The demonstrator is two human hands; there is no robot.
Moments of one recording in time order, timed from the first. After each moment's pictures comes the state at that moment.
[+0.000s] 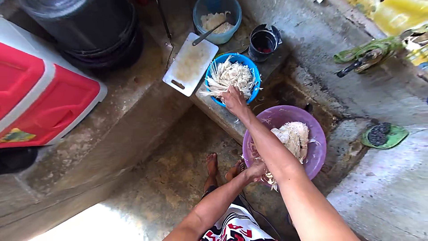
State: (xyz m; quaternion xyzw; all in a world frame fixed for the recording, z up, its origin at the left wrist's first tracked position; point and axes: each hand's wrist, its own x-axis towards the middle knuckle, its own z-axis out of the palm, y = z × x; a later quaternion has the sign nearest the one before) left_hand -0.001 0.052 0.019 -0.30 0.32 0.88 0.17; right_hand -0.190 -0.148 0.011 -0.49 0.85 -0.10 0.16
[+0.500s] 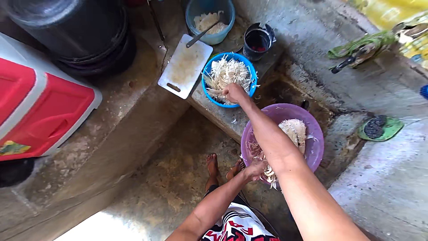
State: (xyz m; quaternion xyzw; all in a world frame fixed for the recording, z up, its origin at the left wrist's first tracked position) left_hand -0.005 0.051 0.017 -0.29 0.33 0.88 0.18; right_hand -0.242 -0.163 0.018 -0.43 0.85 -0.10 0.31
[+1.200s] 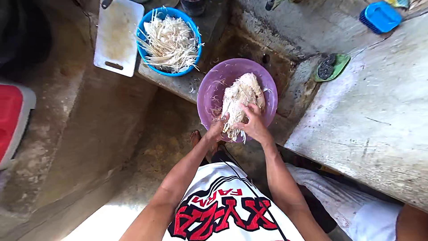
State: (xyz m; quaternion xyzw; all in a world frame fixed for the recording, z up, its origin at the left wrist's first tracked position) left_hand -0.004 0.069 0.014 -0.30 0.39 0.86 0.17; right_hand -0.107 0.235 0.090 -0.18 0.89 -0.34 0.26
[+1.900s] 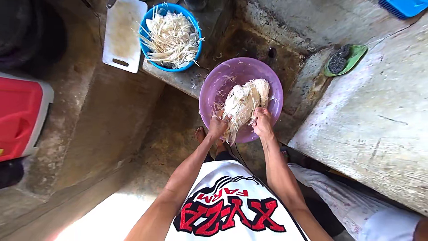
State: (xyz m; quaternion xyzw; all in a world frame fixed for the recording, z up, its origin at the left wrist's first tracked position) left_hand -0.014 0.082 -0.004 -0.32 0.67 0.67 0.07; right_hand -0.115 0.263 0.016 0.20 0.65 -0.69 0.26
